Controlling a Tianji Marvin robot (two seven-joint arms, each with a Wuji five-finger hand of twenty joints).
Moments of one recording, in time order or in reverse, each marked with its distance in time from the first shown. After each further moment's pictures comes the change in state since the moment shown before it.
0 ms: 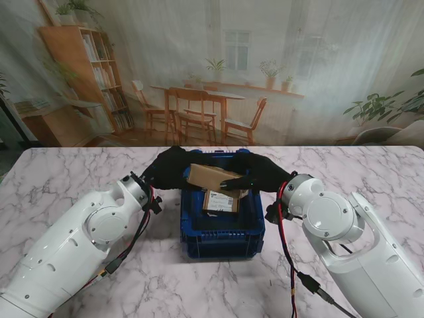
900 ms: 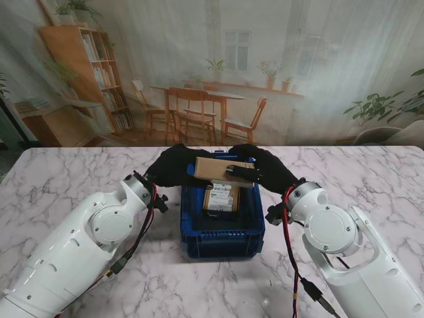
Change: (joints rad) left arm 0.007 -0.021 0.004 -0.025 -0.093 0.019 0.002; right arm -0.090 -0.041 0.046 0.001 0.025 -0.092 -0.175; left_hand -0.004 -0.019 -0.062 -0.001 0.124 0.108 0.095 -0.096 0.168 0.089 0.022 0.074 0.102 0.023 0.168 0.086 0.050 -0.001 0.099 0.015; right_hand -0.115 0.241 -0.119 0.082 -0.128 -0.134 -0.193 0.009 -0.204 -0.196 -0.214 -0.178 -0.300 -0.090 -0.284 -0.115 -0.439 0.017 -0.278 0.021
